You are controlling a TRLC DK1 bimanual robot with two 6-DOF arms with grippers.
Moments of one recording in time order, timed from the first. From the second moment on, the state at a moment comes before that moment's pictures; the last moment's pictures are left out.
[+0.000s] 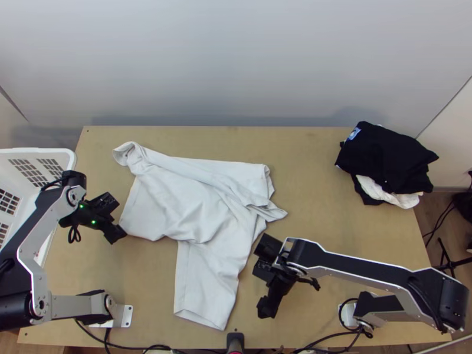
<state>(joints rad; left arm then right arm) 0.27 1.43 0.93 -0.93 0.22 0.98 1.10 1.49 0.82 -0.77 -0.59 0.10</state>
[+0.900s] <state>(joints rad) 0.30 1.43 0.97 -0.98 0.35 0.94 1.11 1.57 0.94 -0.76 -0.61 0.12</state>
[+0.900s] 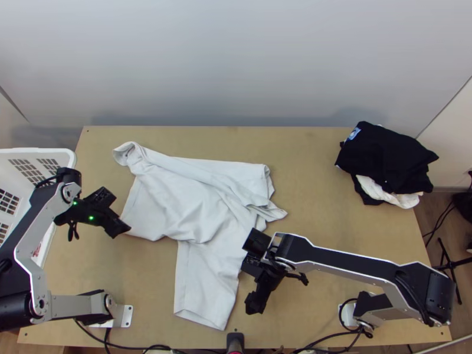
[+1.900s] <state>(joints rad) 0.28 1.46 0.84 -0.94 0.35 0.99 1.11 1.56 0.98 -0.77 -0.61 0.17</state>
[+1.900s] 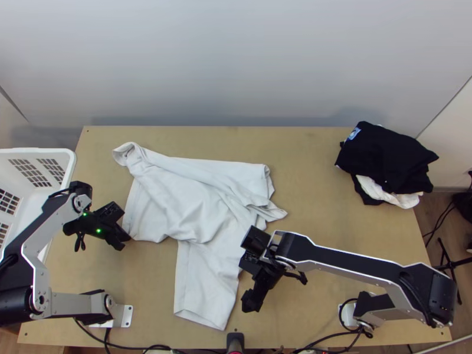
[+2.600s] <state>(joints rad) 0.30 1.44 0.92 -0.89 0.37 0.86 1.21 1.69 1.01 -0.64 -0.69 0.33</state>
